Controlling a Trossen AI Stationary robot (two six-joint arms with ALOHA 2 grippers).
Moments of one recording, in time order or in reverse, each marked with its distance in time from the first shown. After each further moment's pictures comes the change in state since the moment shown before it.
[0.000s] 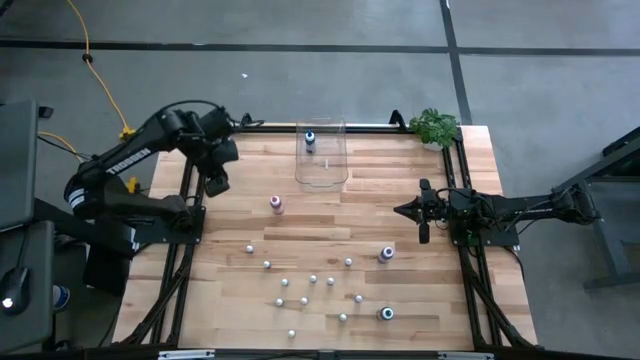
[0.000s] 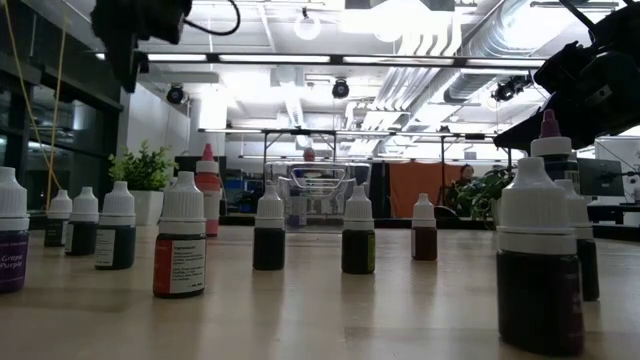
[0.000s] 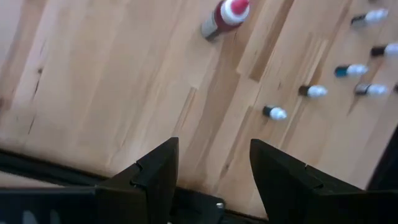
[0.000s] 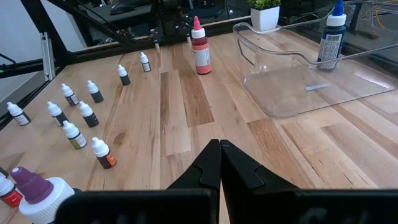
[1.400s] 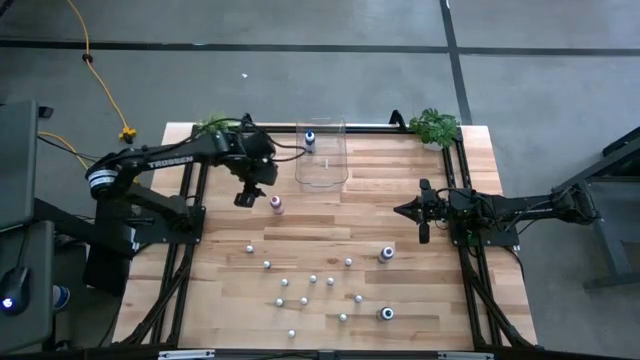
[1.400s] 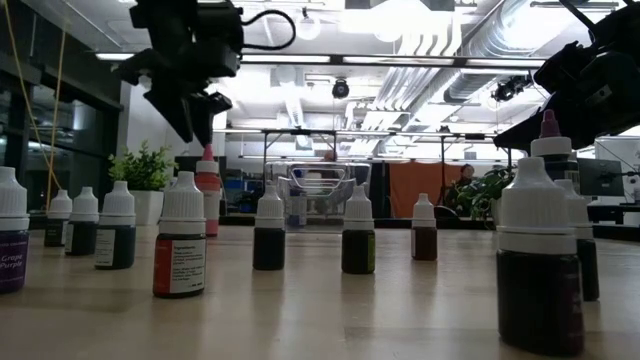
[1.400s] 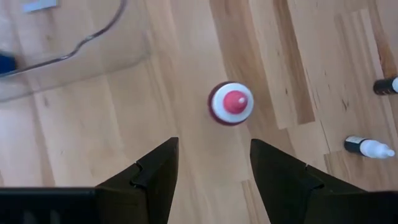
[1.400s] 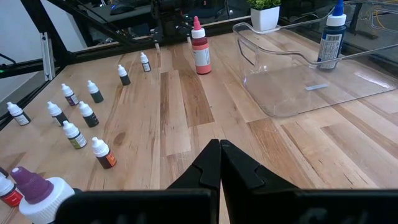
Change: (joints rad) left arm -0.197 0.226 -0.183 0.549 -0.037 0.447; right arm 0.000 0.000 0.000 0.000 0.000 0.000
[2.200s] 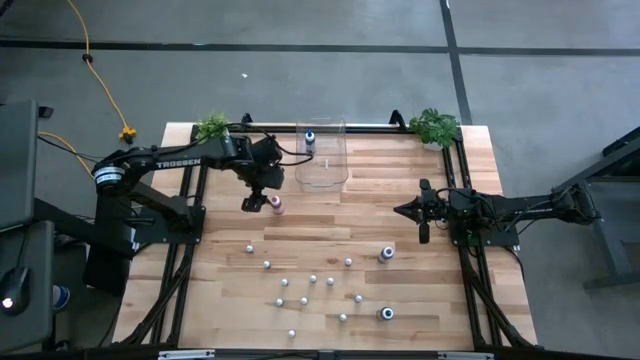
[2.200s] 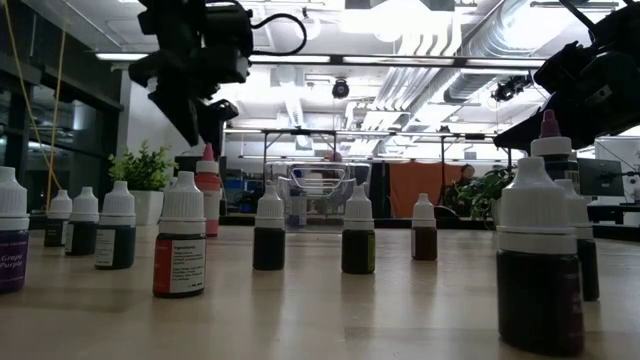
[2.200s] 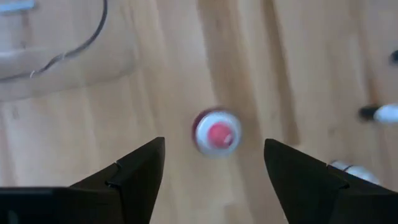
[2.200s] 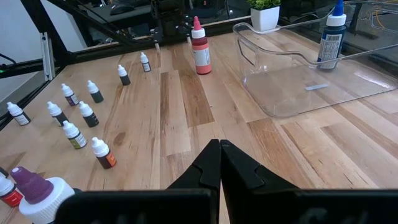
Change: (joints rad) left arm -0.045 0.050 0.001 0.060 0.041 -0.116; right arm 0.000 0.000 0.000 0.000 0.000 0.000
